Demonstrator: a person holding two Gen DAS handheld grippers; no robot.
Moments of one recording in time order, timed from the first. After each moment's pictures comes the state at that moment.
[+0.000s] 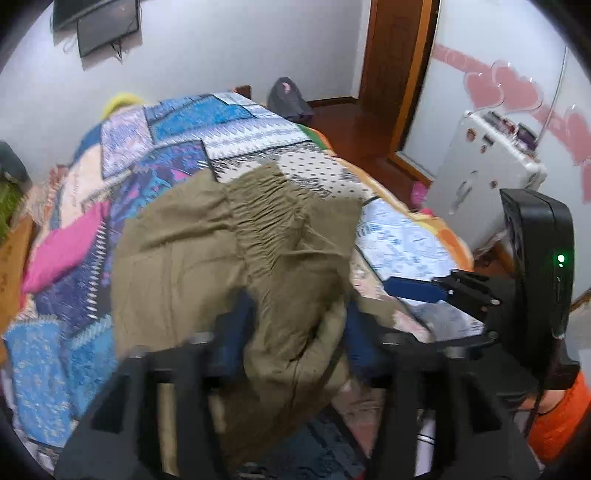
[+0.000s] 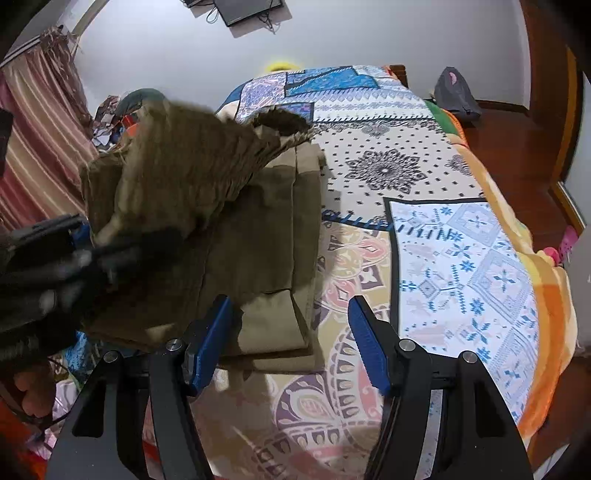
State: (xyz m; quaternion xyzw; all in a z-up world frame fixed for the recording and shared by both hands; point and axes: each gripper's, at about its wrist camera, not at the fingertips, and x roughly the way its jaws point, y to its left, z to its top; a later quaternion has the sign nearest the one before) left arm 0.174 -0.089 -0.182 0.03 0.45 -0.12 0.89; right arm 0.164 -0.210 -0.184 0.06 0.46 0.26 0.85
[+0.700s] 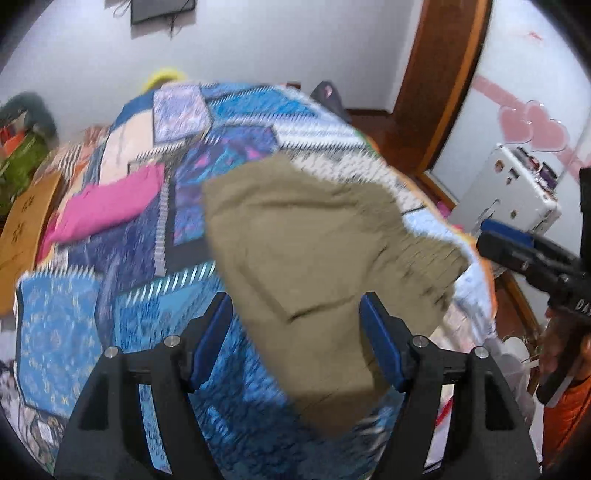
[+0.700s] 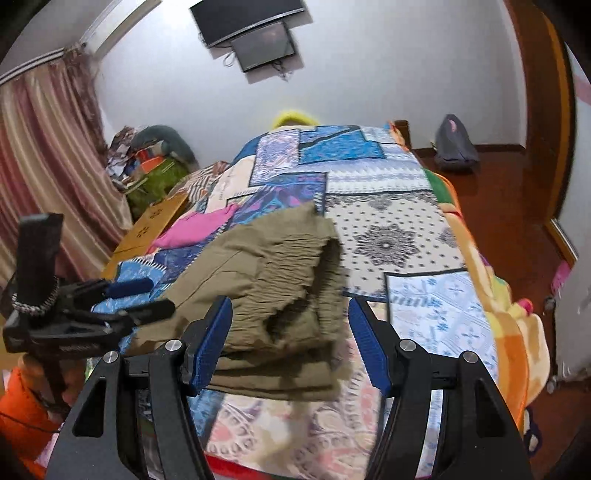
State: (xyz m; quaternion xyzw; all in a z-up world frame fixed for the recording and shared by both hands) left arm 0.153 0.006 -0.185 -0.02 0.46 -0.06 0.89; right arm 0.157 -0.194 -0.128 0.05 0.38 0.27 0.88
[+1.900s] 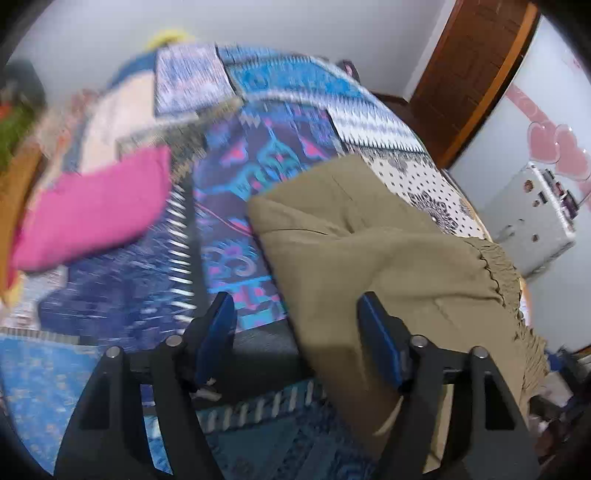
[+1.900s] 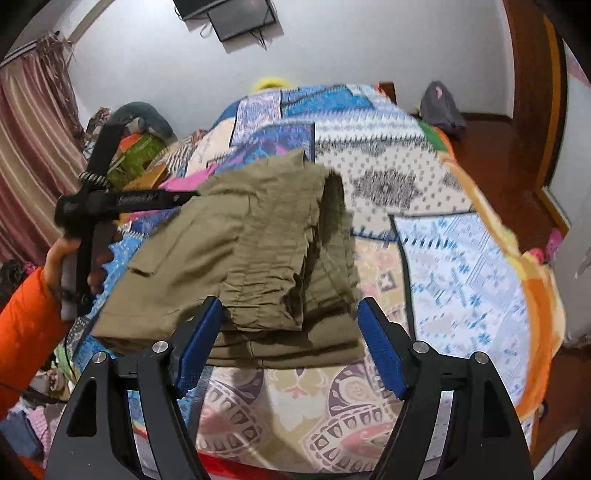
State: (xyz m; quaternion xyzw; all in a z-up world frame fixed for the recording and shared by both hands) left arm 0.291 0.083 -0.237 -0.08 0.51 -0.08 0.85; right arm 0.148 -0.184 -0.173 0.07 0.44 0.23 0.86
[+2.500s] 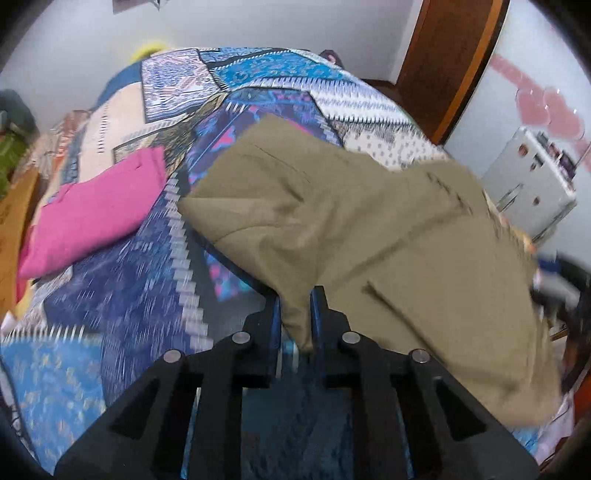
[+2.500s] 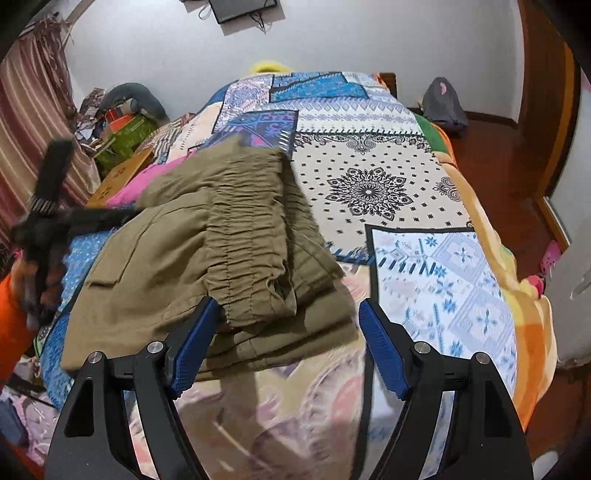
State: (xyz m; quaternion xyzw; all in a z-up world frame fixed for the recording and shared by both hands) left arm 0.248 0.072 -0.240 0.00 0.50 -0.08 0.86; right arm 0.206 -0.198 -0.186 0.01 0.46 0.23 0.86
